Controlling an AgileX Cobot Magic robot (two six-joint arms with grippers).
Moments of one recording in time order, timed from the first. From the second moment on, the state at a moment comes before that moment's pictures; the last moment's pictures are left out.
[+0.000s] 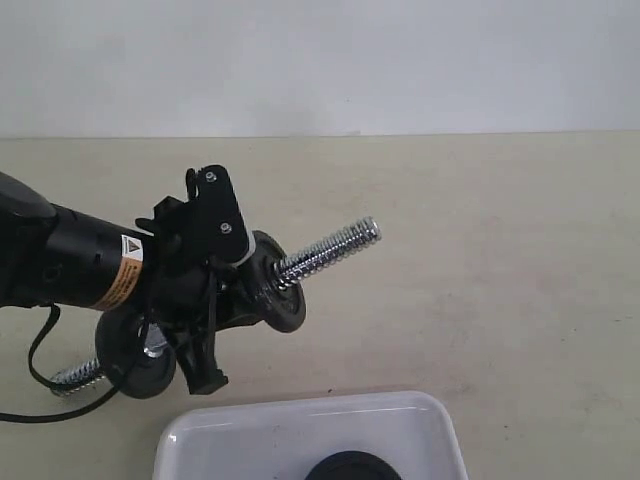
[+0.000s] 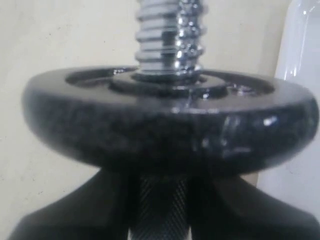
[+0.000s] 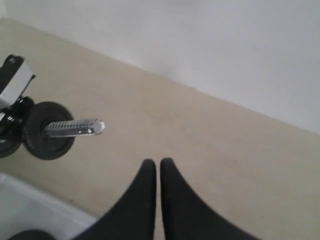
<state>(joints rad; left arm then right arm) -0.53 1.61 -0.73 1.78 -0.24 -1.11 0.02 0.40 -0.61 0.65 0.76 -0.81</state>
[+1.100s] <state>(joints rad) -0.54 1.60 -0.71 1.78 -0.21 -1.12 0.23 0.77 -0.48 0.48 0.73 -0.51</state>
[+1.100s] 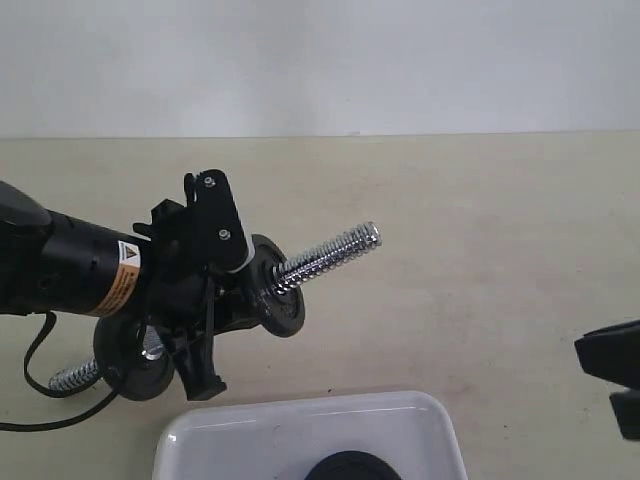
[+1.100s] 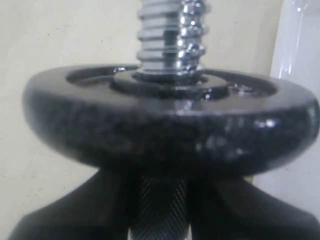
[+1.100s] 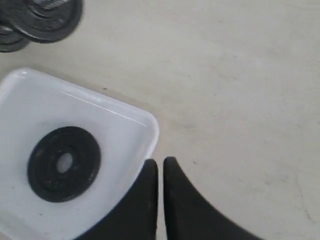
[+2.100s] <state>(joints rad) -0.54 1.59 -0.71 1.78 -0.20 -1.14 0.23 1.00 -0.94 -0.50 0.74 0.27</state>
